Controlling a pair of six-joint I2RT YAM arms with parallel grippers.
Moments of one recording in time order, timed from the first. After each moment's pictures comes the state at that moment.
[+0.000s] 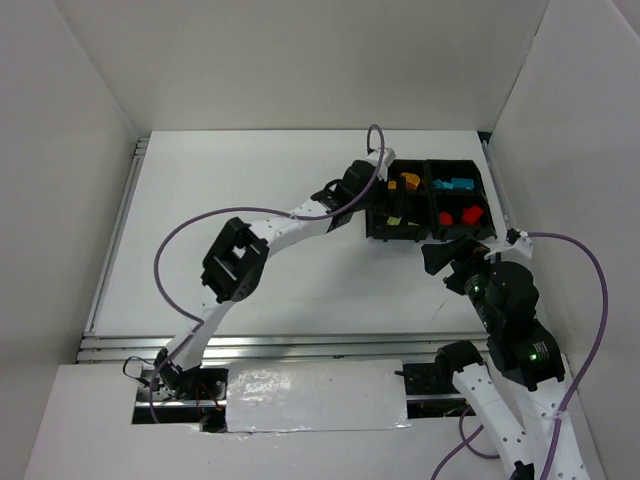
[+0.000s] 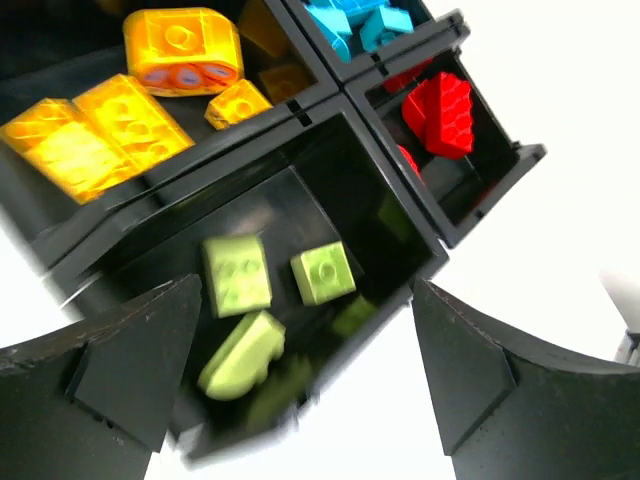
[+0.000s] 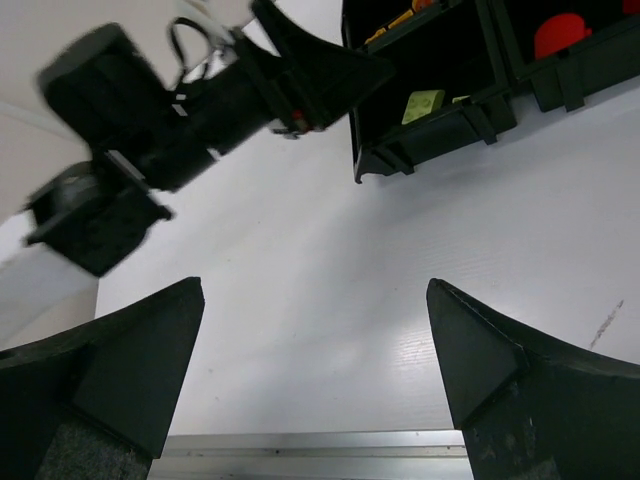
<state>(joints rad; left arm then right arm) -0.78 2.37 1.98 0.04 0.11 -0.47 0.25 0.37 0.82 -0.75 0.14 0.72</state>
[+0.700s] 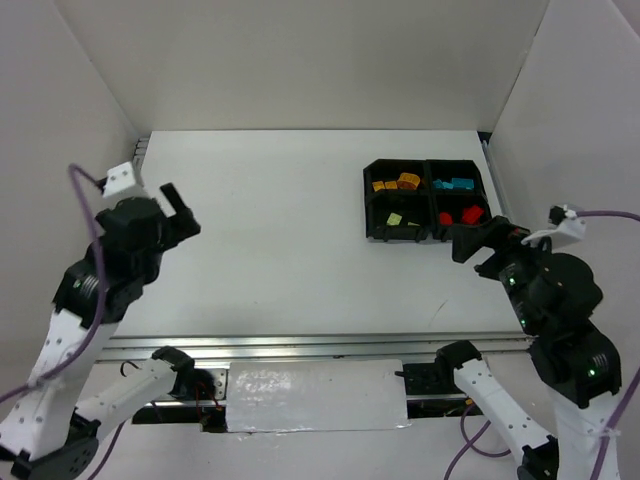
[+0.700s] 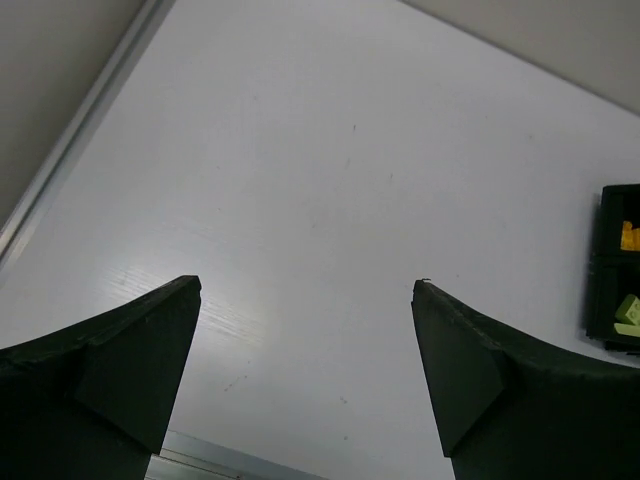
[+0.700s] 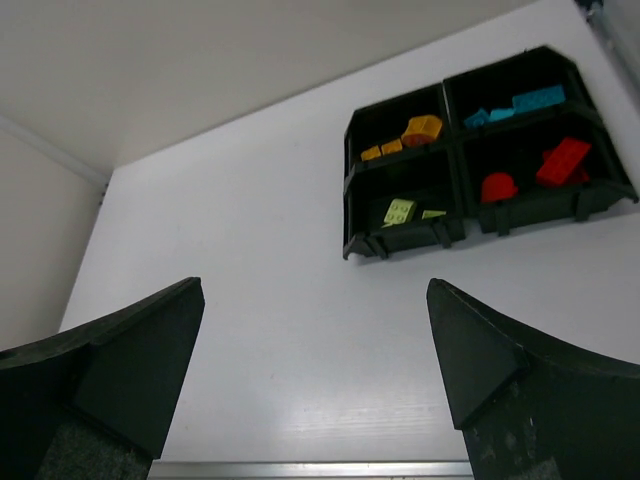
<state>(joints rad) -0.42 0.88 1.29 -0.91 -0.60 -0.56 0.31 0.55 1.27 -0.90 0.25 0.50</state>
